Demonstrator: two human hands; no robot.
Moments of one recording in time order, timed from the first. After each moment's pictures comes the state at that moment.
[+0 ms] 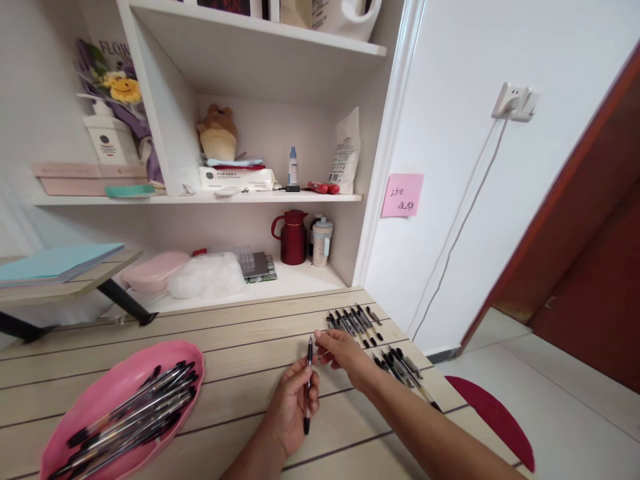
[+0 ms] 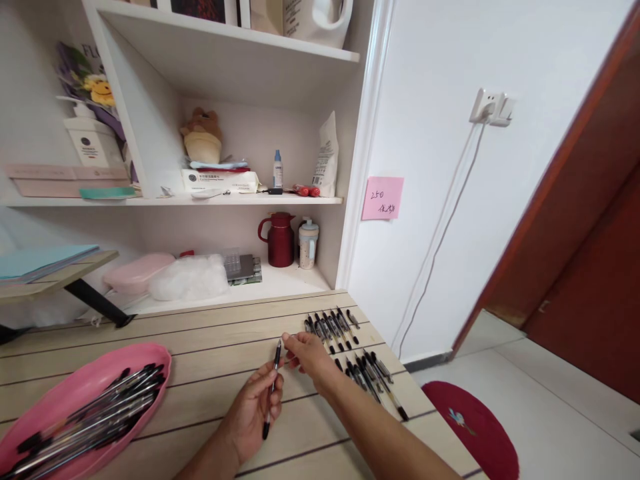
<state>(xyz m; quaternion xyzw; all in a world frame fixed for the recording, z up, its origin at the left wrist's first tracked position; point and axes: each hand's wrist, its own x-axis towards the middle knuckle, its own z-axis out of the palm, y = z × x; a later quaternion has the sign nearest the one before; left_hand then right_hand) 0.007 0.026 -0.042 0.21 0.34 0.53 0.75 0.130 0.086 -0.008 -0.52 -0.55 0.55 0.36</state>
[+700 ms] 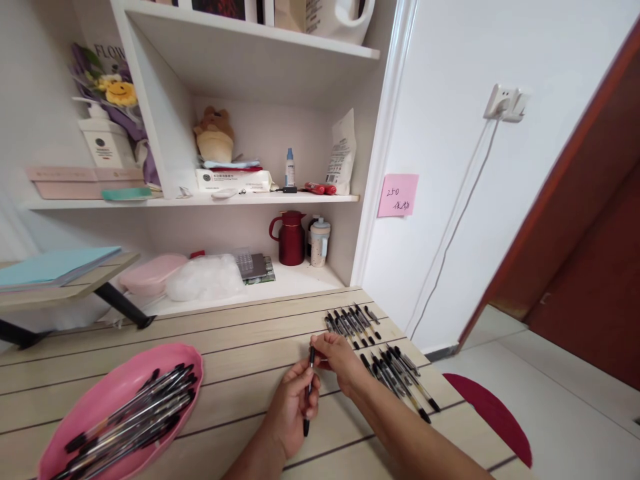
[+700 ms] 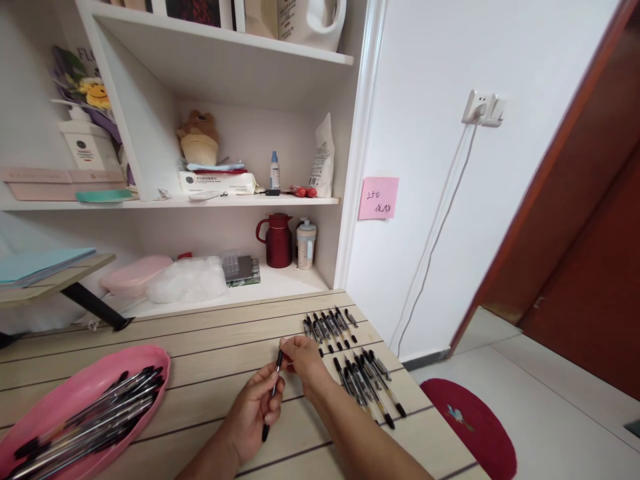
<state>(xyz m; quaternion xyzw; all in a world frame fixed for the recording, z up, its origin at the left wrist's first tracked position) 0.008 0.026 -0.043 0.26 0.34 0.51 0.74 0.114 0.075 -0.012 -0.47 -0.45 0.62 0.45</state>
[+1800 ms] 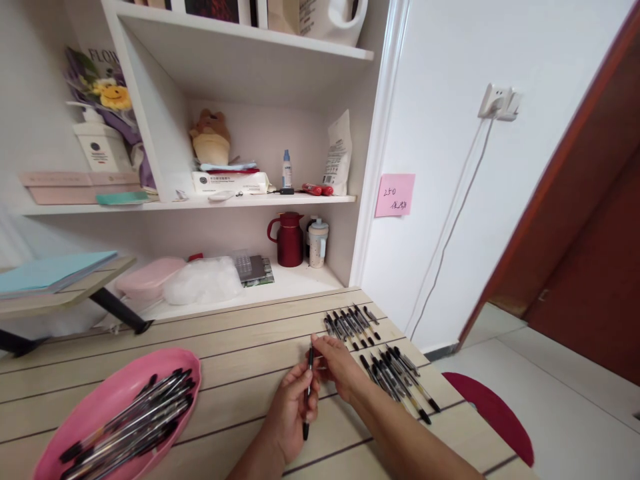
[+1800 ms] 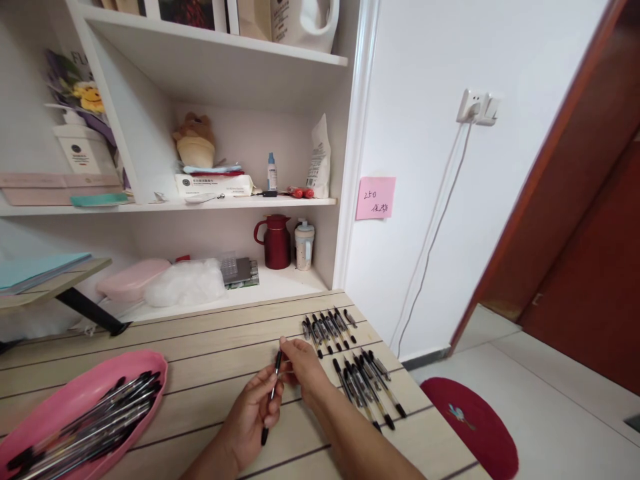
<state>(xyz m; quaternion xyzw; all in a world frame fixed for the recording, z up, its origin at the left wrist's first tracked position) 0.009 0.025 -0.044 0.27 0.35 0.52 0.73 0.113 0.074 -0.021 -0.45 -0.39 0.66 0.46</state>
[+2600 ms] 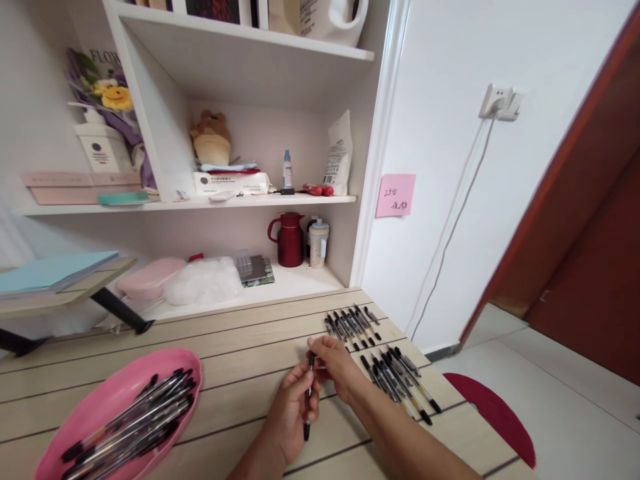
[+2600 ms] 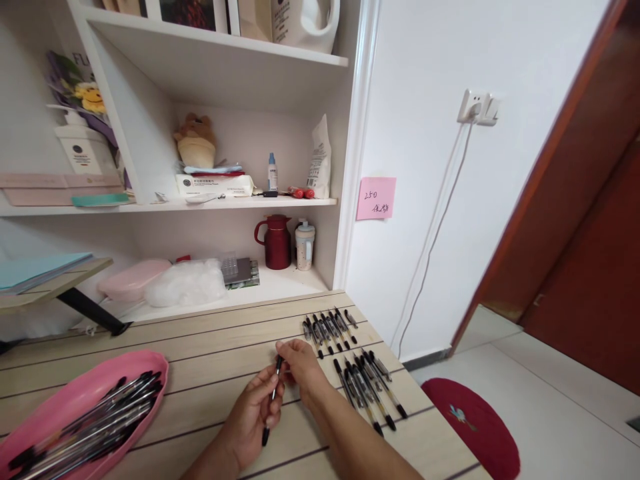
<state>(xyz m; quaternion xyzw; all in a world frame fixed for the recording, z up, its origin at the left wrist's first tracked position) 0.010 0.023 -0.040 0.26 0.36 0.52 0.73 0.109 0.074 -0.020 -0.45 -0.40 0.64 0.47</state>
